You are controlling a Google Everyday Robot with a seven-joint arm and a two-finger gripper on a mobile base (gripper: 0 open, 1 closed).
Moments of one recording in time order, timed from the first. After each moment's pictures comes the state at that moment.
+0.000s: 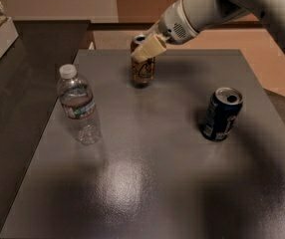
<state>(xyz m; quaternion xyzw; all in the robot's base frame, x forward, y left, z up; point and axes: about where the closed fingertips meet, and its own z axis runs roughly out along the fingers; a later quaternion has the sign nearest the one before) 0.646 -0.002 0.944 -0.56 0.71 0.22 0.37</state>
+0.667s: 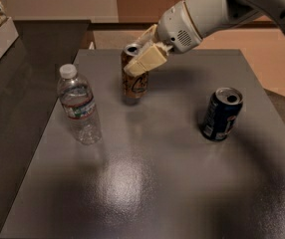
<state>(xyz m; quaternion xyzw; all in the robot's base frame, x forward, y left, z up) 0.566 0.016 0.960 -0.62 0.65 0.28 0.35</state>
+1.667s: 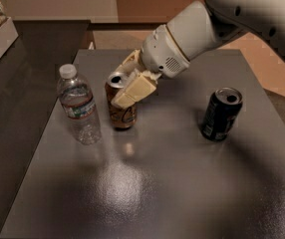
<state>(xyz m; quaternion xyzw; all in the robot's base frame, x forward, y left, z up) 0.492 0.045 0.934 -0.68 0.59 0.30 0.30</state>
